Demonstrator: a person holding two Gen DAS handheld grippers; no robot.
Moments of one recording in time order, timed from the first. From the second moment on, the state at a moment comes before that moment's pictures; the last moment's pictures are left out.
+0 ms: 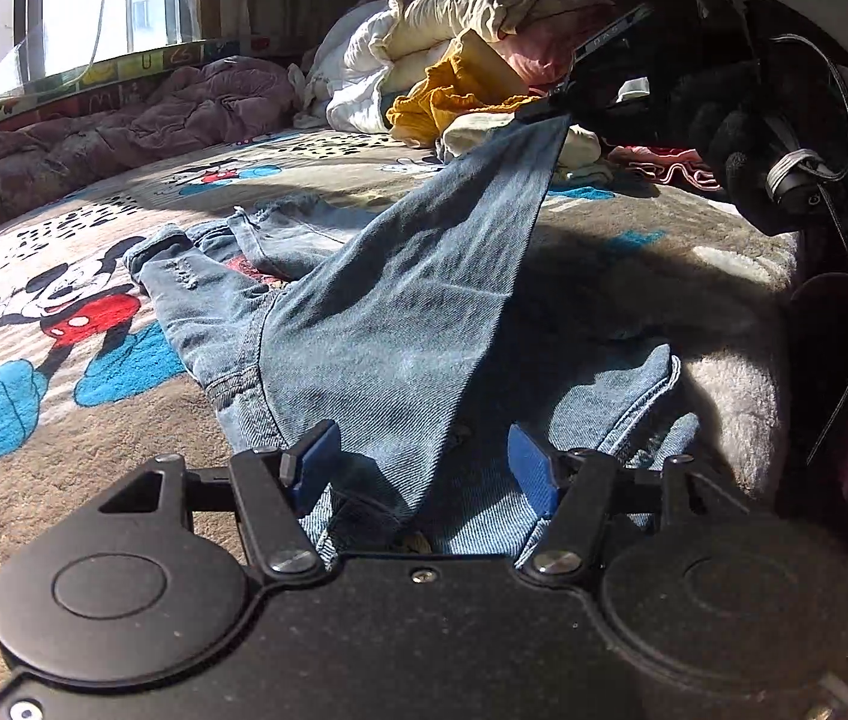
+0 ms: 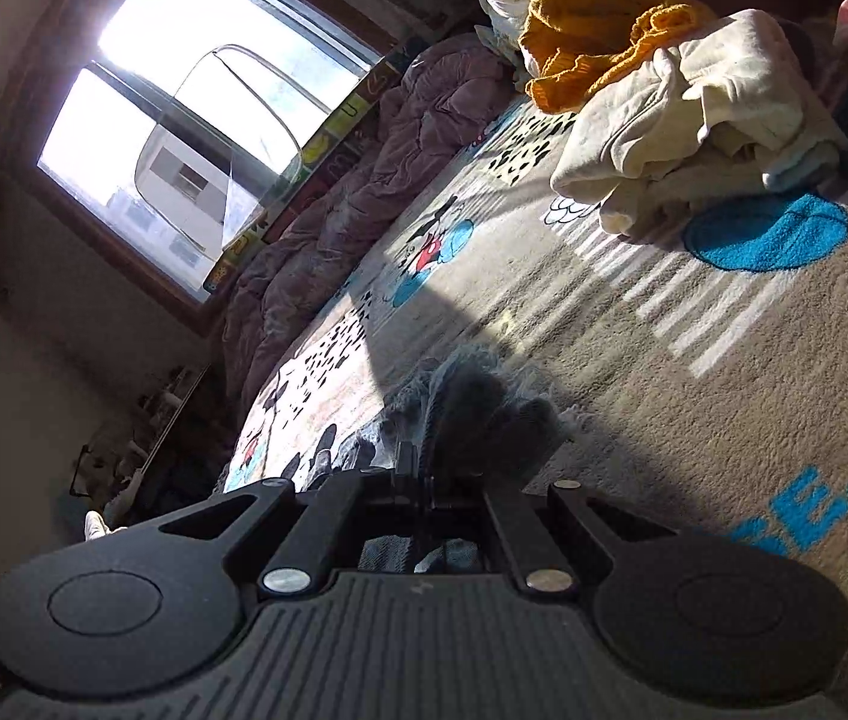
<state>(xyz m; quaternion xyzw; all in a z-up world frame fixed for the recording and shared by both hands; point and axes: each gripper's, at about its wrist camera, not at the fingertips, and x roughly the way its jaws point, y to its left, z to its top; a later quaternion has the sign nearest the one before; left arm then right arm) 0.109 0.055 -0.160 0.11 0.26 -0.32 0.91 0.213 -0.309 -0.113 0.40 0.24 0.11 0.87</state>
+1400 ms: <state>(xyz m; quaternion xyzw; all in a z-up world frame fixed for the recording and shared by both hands) 0.141 0.129 -0.161 -0.21 0.35 -0.39 0.82 0.426 -0.017 -0.060 0.00 0.39 0.15 0.91</state>
